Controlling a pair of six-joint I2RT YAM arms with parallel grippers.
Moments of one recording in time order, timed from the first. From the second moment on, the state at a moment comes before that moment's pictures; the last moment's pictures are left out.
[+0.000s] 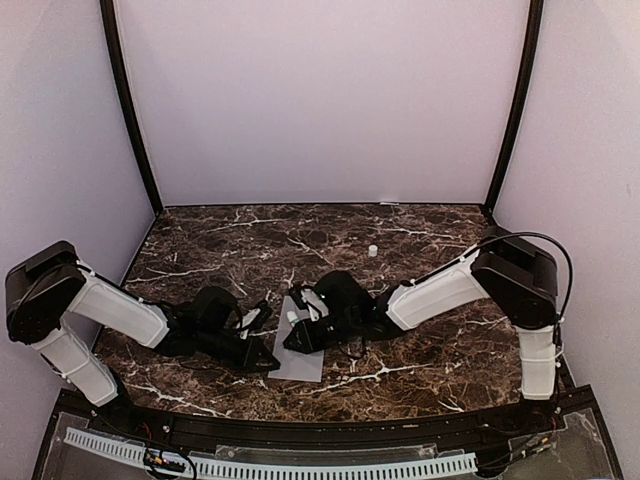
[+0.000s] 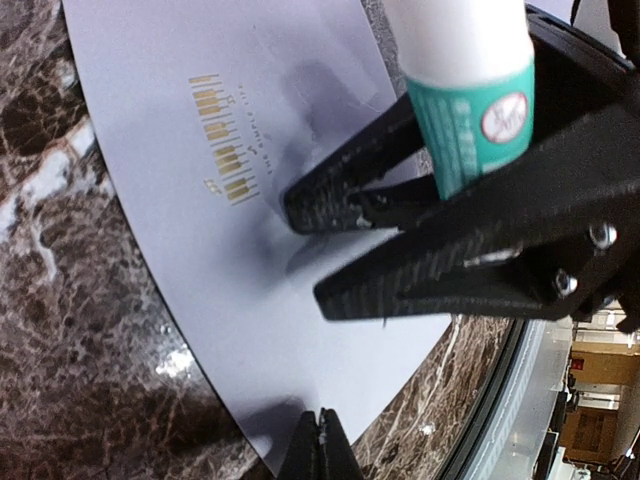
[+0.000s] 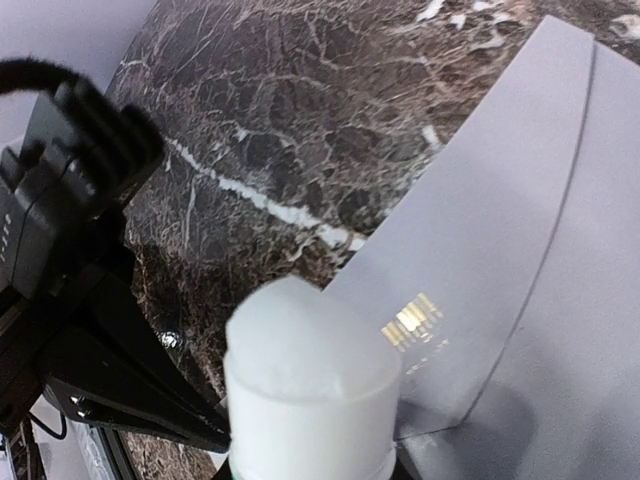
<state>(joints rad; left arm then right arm) -0.80 1.56 0.46 0.26 0.49 -0.64 1.06 2.06 1.13 0.21 -0.30 0.61</state>
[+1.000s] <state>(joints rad) -0.80 1.55 0.45 0.25 0.49 -0.64 1.01 2.12 1.23 0.18 -0.21 0.62</state>
